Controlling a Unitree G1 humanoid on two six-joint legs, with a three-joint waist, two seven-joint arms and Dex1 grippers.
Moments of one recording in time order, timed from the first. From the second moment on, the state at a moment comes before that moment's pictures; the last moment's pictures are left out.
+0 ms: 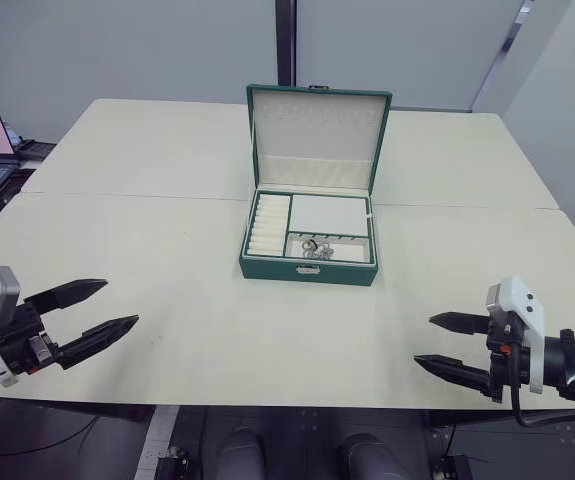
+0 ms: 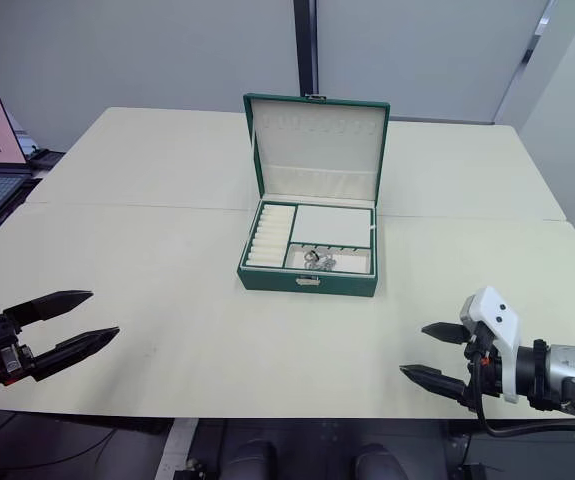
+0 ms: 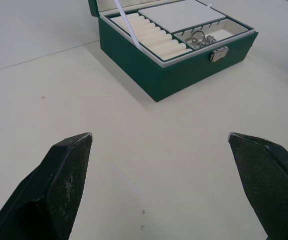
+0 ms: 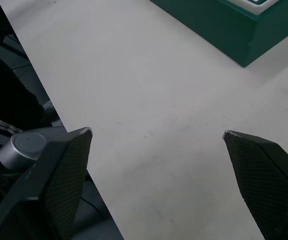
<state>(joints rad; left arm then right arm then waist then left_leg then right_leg) 0.30 0.89 0.78 -0.32 -0.74 0.56 -1.12 0.13 -0.86 -0.41 -0.74 0.74 1.04 0.92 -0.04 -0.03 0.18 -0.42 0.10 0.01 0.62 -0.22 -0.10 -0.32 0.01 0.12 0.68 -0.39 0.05</state>
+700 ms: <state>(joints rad) -0.42 0.89 0.21 0.14 -0.46 0.56 -0.86 -0.54 -0.87 0.13 -0.13 0.40 0.89 0.79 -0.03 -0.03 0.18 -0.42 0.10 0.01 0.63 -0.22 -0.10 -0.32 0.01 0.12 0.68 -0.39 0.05</state>
